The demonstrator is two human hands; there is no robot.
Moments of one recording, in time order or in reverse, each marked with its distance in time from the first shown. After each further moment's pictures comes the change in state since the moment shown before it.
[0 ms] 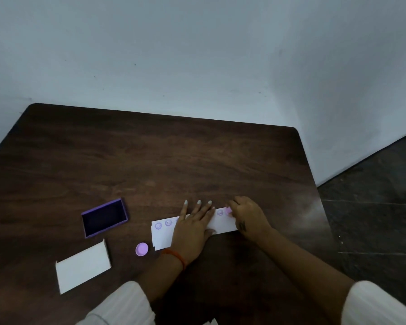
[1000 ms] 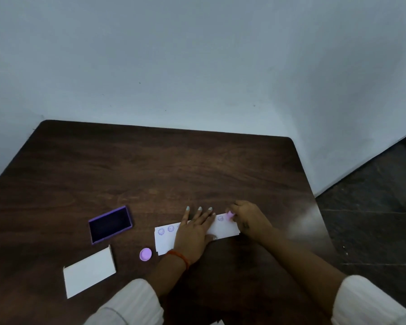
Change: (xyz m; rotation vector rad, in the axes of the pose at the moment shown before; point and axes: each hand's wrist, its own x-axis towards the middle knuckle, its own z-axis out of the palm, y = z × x) left_hand -0.001 0.001 -0.007 -0.005 -0.035 -0.001; right_hand -0.001 0.005 -0.011 0.144 -0.034 0.014
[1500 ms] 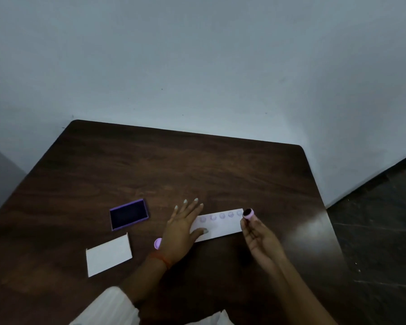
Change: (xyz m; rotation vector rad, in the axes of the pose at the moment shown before) left_hand -0.053 -0.029 -0.029 -0.289 0.263 -0.081; right_hand -0.060 -0.037 0.021 2.162 0.306 0.525
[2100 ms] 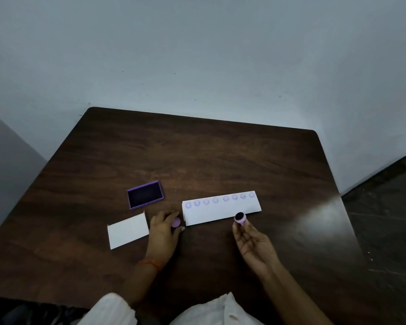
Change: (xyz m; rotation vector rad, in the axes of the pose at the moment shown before) left_hand -0.073 -0.037 -0.002 -0.033 0.189 -0.377; right_hand -0.025 0.064 -0.010 0.167 -0.023 0.124
